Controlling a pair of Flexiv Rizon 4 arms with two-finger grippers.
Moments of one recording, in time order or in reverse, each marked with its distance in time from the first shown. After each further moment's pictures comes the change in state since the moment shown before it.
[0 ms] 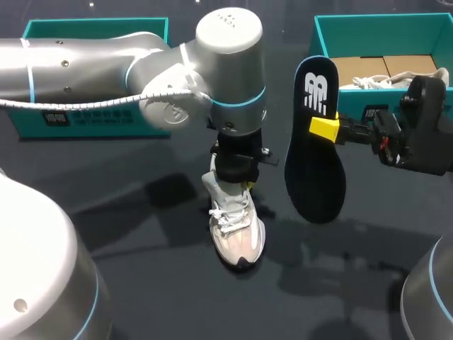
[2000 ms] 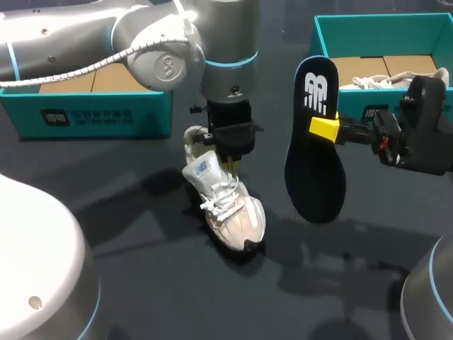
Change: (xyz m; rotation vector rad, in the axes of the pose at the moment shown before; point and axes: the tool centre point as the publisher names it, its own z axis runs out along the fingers) left arm 0.040 -0.010 -0.053 0.088 0.093 -0.586; right arm 0.000 0.000 0.000 0.000 0.000 0.000
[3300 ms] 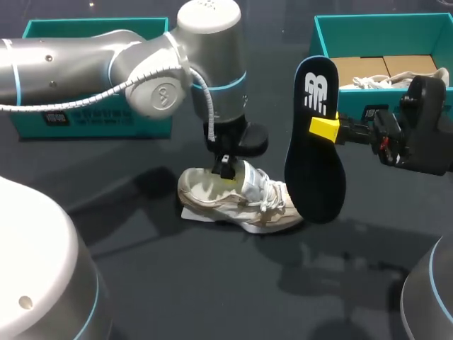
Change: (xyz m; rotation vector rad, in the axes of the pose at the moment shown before) left arm 0.001 0.000 0.047 0.089 -0.046 -0.996; right arm 0.000 0.000 0.000 0.000 0.000 0.000
